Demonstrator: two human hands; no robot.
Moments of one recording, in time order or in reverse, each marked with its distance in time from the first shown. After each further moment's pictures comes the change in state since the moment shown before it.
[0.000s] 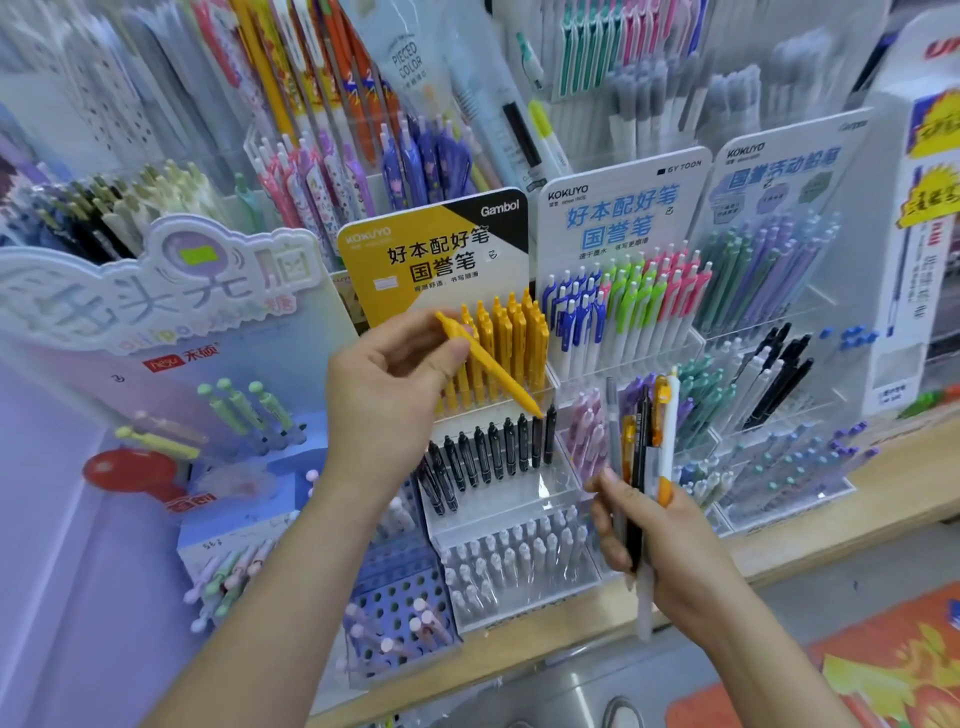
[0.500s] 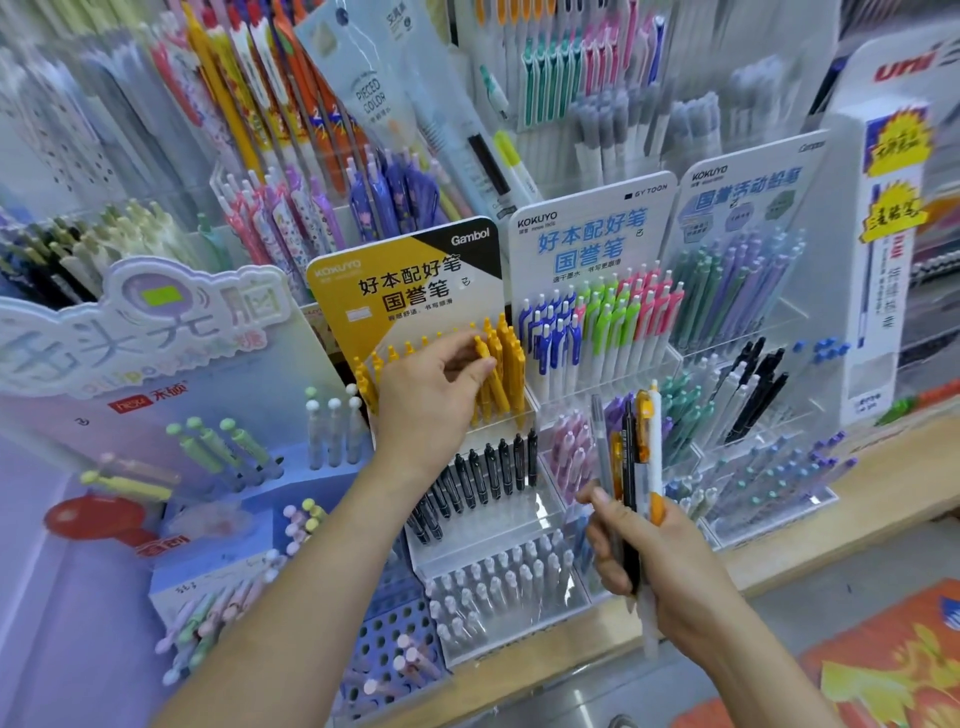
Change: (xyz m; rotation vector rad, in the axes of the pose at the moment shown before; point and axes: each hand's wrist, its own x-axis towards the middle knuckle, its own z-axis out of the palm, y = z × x) left_hand 0.037 -0.045 0.039 0.479 -0.061 0.195; right_hand 0.002 -0.009 -0.010 -0.007 -0.020 -0.014
